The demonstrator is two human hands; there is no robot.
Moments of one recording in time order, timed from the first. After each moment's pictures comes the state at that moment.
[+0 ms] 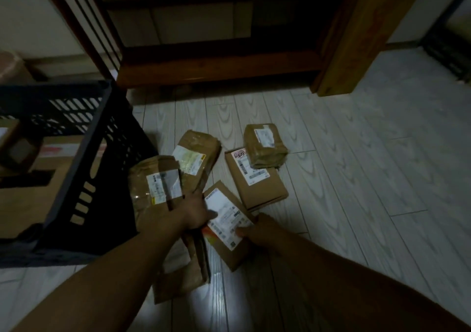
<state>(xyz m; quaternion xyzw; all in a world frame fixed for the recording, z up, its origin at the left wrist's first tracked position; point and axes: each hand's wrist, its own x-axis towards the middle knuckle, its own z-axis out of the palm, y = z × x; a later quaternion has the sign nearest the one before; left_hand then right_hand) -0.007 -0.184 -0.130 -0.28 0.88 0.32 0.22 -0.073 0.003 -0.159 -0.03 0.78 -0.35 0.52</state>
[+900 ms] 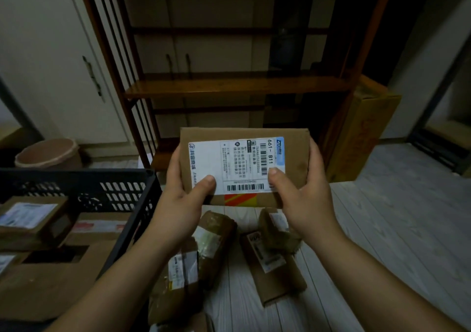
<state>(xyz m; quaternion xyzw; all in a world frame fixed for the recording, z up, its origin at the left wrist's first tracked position) 0.000 -0.200 0.106 -0.17 0.72 0.61 -0.28 -0.118 -0.042 0.091 -0.27 0.67 -0.69 0.00</state>
